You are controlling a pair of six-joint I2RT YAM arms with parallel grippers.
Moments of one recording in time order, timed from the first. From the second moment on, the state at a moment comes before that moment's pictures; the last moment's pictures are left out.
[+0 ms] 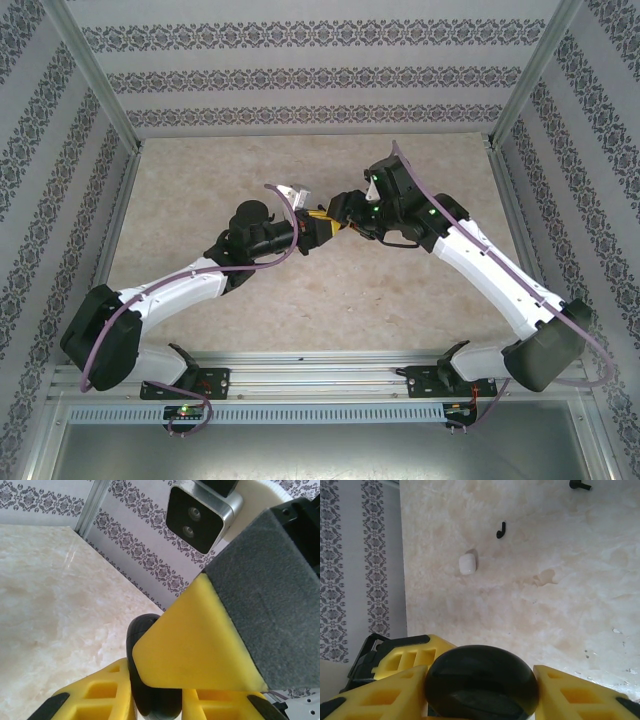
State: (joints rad) left arm -0.64 1.37 0.81 0.47 0.47 -0.53; right arm 0.60 1.34 1.33 -0.73 -0.30 0.95
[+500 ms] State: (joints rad) left arm -0.64 1.37 0.78 0.60 0.45 -0.60; right arm 0.60 1.30 1.30 -0.63 -0.35 0.99
